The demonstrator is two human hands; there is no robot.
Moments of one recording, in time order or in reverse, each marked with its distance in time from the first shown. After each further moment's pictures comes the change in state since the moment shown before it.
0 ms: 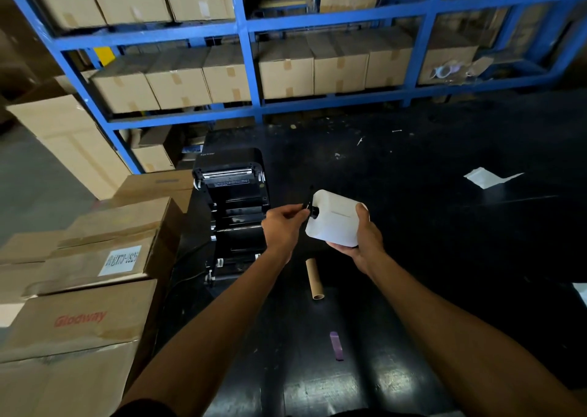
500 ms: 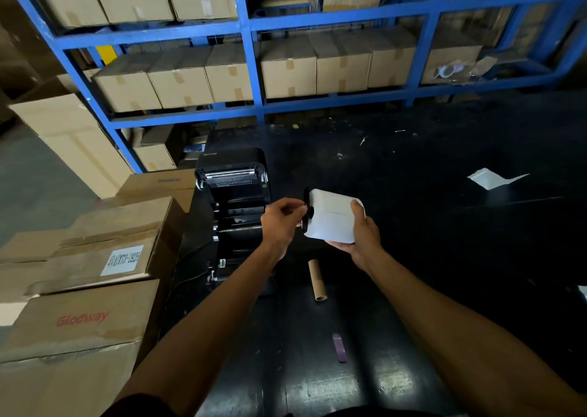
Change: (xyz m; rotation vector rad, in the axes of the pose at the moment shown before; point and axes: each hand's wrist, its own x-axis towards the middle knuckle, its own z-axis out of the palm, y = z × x) left_hand 0.015 0.001 -0.012 0.000 -0.109 0.040; right_hand 0.005 0.001 0.011 -0.101 -0.008 -0.039
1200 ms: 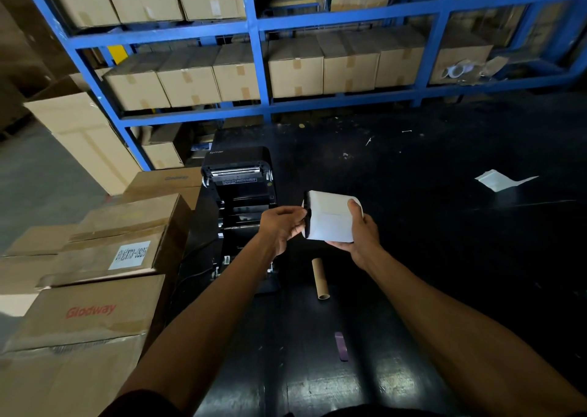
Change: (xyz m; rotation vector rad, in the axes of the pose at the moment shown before) left_hand 0.000 0.009 -0.008 -0.332 -0.037 -0.413; right_hand -0.003 0.003 0.005 -0.107 -0.026 -0.037
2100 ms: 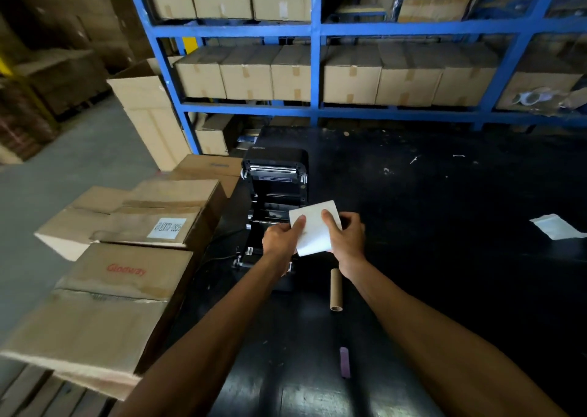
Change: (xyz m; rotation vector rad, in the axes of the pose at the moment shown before) left_hand -0.025 -0.021 -0.034 0.189 0.330 0.099; right_hand -0.013 0.020 0.059 -0.510 -0.123 -0.364
